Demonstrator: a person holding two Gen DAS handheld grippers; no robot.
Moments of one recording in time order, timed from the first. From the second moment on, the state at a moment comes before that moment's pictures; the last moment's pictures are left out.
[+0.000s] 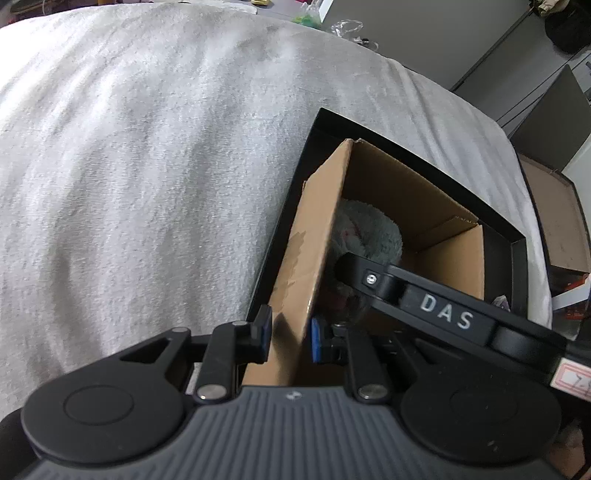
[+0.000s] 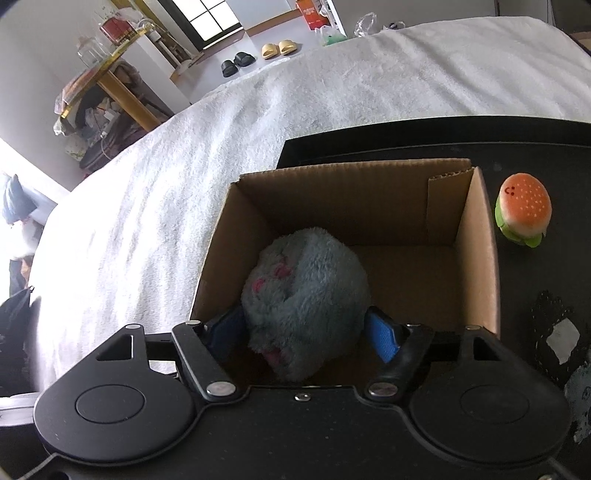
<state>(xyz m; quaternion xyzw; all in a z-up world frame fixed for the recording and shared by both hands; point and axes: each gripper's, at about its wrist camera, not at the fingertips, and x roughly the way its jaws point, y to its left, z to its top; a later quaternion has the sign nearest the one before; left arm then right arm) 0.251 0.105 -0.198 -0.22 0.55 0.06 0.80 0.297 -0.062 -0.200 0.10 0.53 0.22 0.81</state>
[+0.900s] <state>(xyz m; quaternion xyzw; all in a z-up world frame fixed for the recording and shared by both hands) 0.241 0.070 -0.177 -0.12 0.55 0.10 0.82 0.273 -0.181 -0.161 0.14 0.48 0.18 0.85</state>
